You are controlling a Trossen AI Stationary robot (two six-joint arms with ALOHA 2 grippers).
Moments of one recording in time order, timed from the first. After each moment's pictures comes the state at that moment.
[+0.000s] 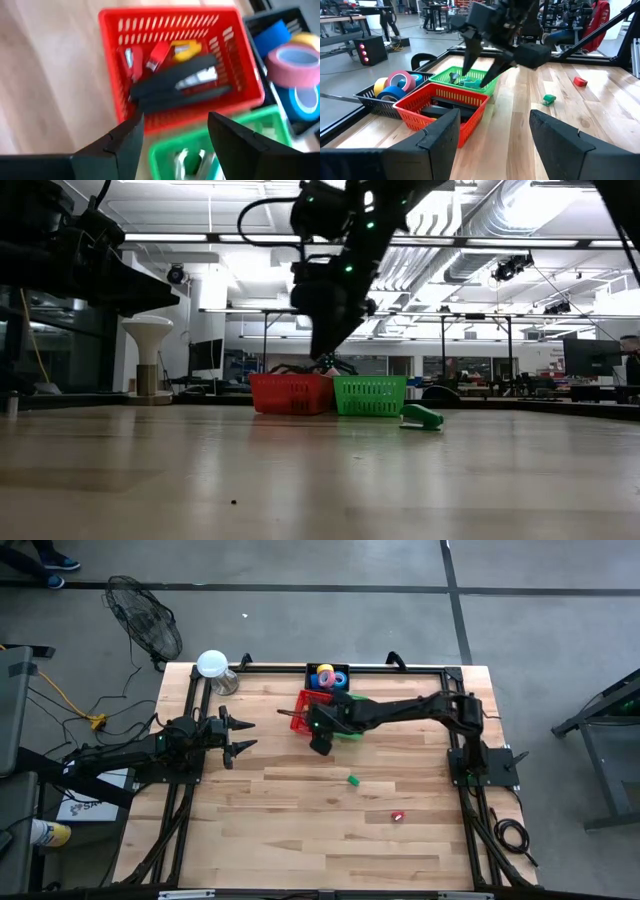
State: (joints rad) left arm 0.22 0.10 0.01 0.00 0.01 -0.01; right arm -0.12 2.00 1.54 -0.60 0.38 0.16
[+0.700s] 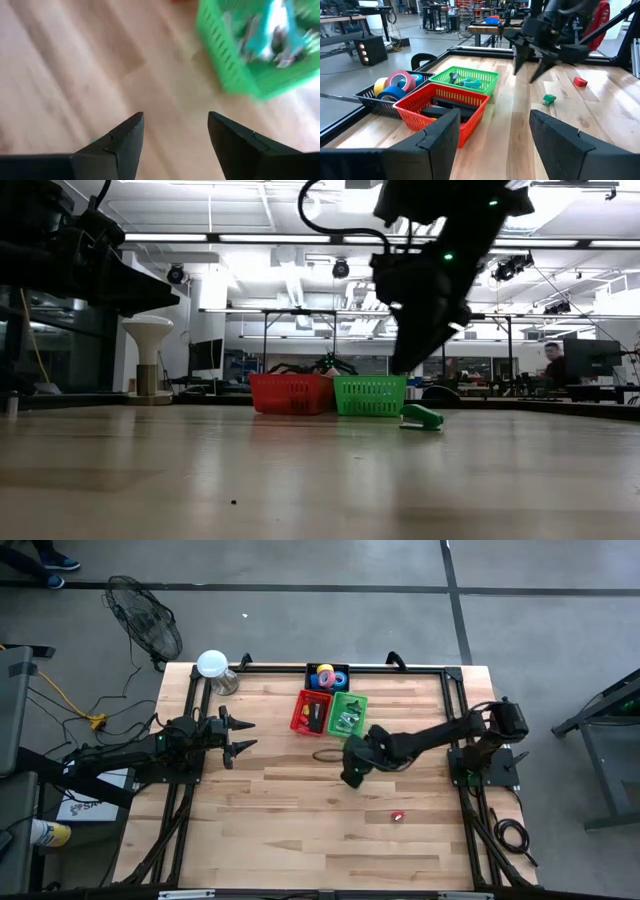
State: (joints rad) left arm 0.22 0.10 0.01 0.00 0.01 -0.01; right arm 0.12 1.70 1.06 -0.54 0.42 0.60
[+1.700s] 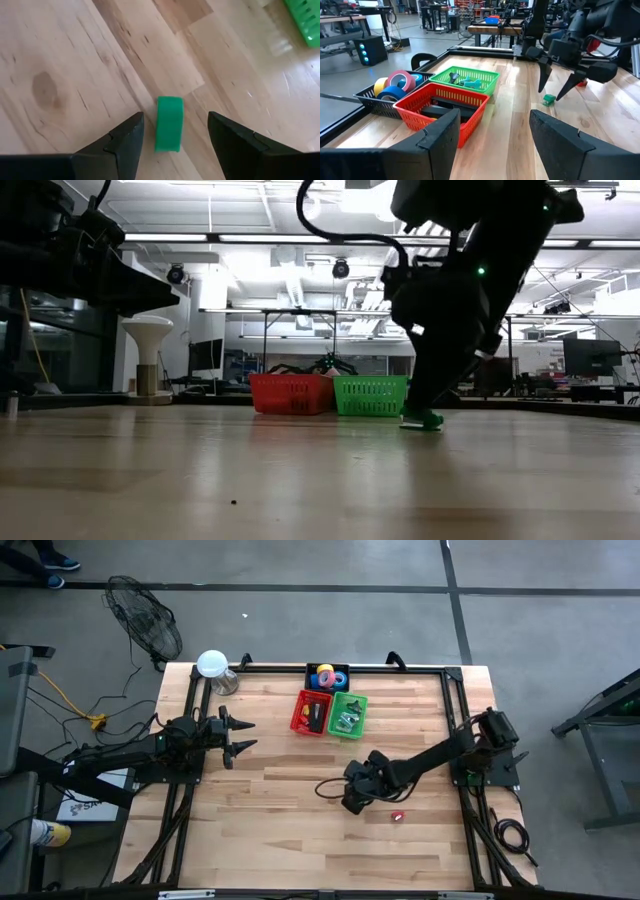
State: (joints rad) left arm 0.22 0.10 0.01 0.00 0.01 -0.01; right arm 0.31 1.82 1.03 -0.46 0.42 0.80
